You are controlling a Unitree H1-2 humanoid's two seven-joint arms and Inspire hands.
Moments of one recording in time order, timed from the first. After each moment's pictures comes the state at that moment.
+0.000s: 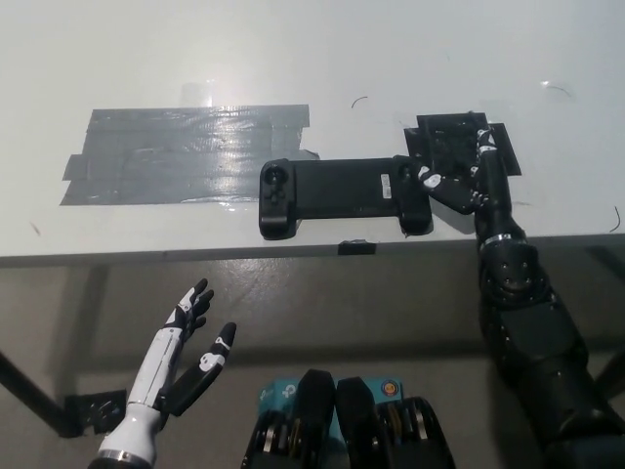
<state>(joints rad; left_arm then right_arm) -0.06 0.15 -0.08 0.00 0.16 -0.04 -0.03 -0.82 -0.04 -0.10 0.99 -0.12 -0.25 -0.22</state>
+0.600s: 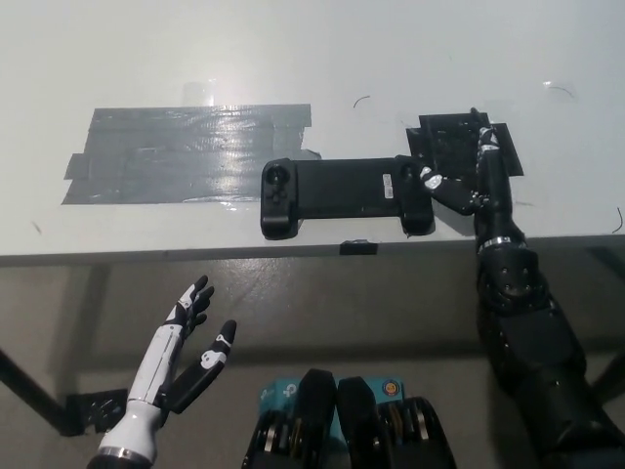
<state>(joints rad) -0.07 0.15 -0.08 0.00 0.15 -0.04 -0.03 -0.76 -0.03 -0.10 0.84 -0.09 -0.26 -0.22</state>
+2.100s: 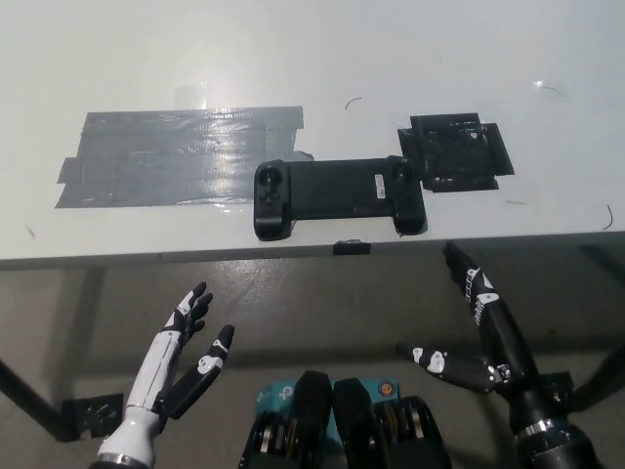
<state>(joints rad) -0.04 0.15 -0.08 0.00 0.15 -0.04 -0.03 -0.13 -0.09 0.14 0.08 -0.08 -0.19 0.04</state>
